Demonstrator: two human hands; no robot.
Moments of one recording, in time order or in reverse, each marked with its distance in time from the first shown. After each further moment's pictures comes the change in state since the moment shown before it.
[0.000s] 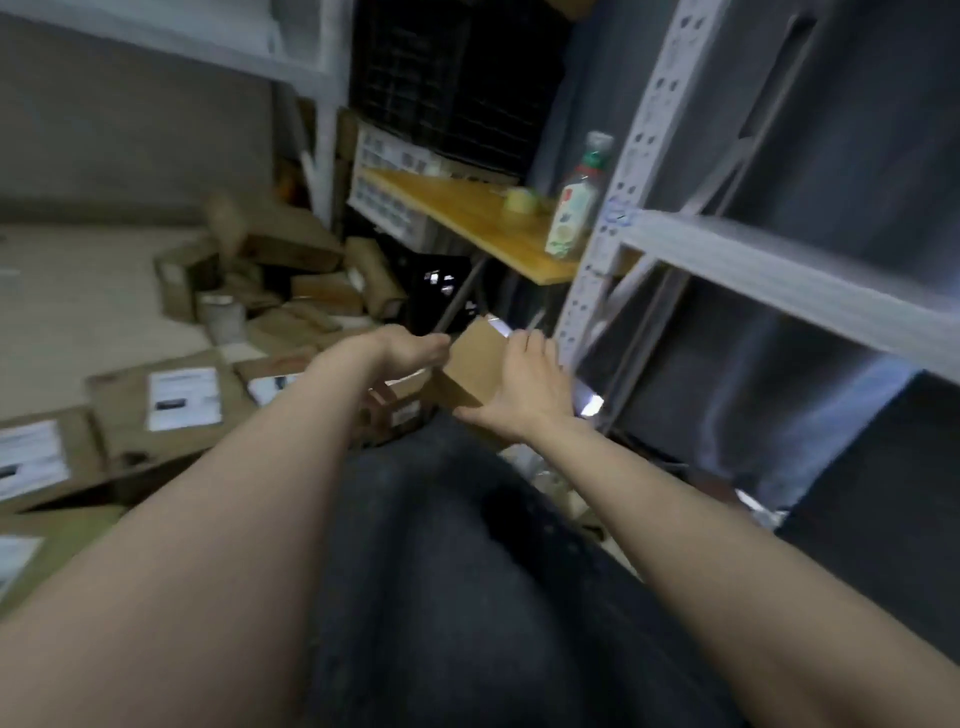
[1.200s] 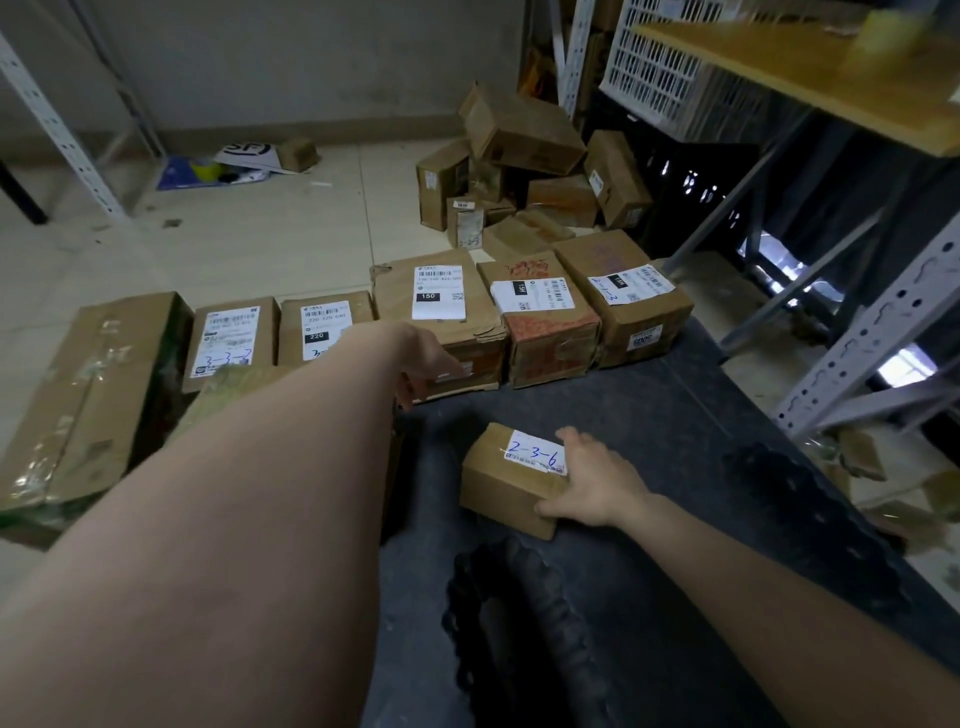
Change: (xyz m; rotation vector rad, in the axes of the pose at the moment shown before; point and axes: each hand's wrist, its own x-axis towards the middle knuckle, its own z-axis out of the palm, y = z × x) left_hand -0.009 -0.201 -0.062 0.131 -0.016 -0.521; right_hand -0.085 -0.110 0.189 0.232 -0.728 -0.360
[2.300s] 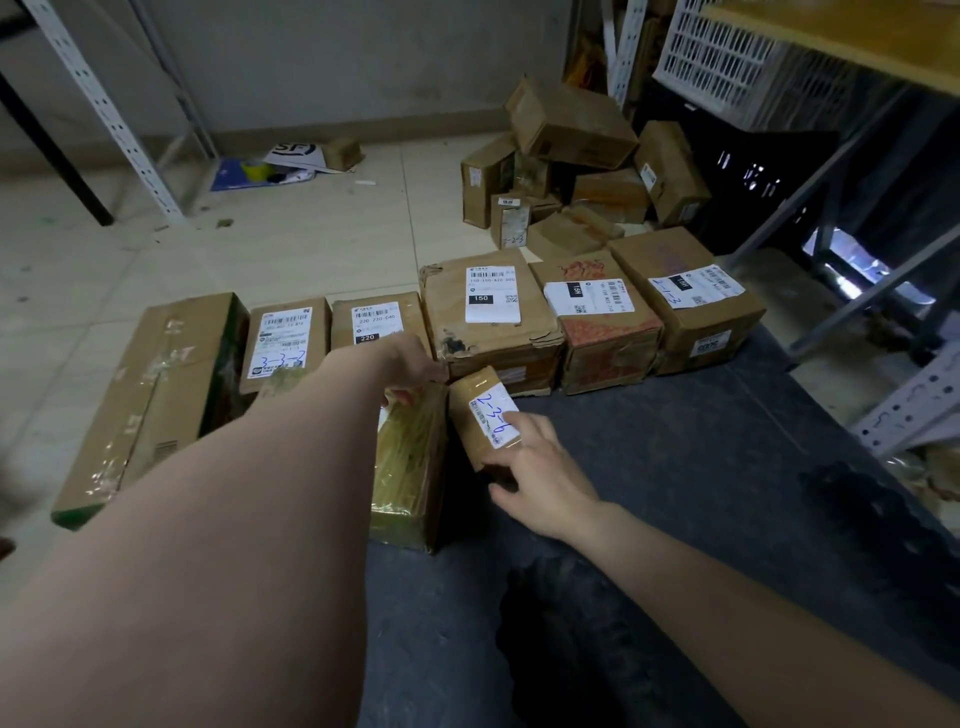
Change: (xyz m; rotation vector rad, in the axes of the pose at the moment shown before) left_hand 0.051 -0.084 -0.042 0.027 0.180 0.052; right_hand 0.030 -0.098 0.034 0.047 0.167 -0.414
